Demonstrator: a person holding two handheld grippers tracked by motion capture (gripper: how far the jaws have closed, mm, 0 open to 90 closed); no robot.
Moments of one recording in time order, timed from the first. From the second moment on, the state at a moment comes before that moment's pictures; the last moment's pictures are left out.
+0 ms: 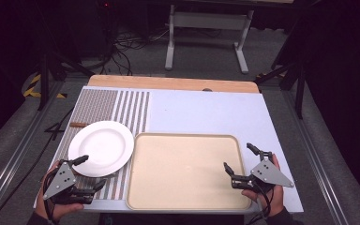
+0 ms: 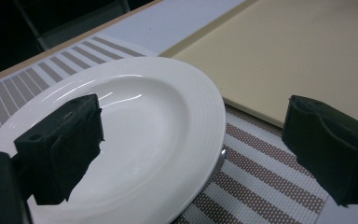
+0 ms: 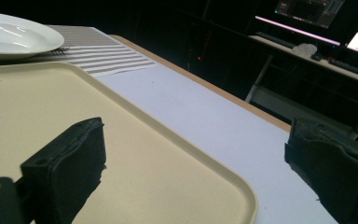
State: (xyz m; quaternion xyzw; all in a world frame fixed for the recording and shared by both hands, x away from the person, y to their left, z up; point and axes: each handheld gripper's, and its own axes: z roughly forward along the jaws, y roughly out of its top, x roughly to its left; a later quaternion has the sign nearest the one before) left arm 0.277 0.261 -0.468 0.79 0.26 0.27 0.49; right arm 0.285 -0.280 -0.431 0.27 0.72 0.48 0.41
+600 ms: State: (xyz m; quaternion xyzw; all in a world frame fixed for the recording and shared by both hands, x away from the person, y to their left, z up) left arm 0.264 0.271 -0.468 0.79 0.27 0.28 0.47; right arm 0.286 -0.275 -0.422 0.25 0.72 0.51 0.41
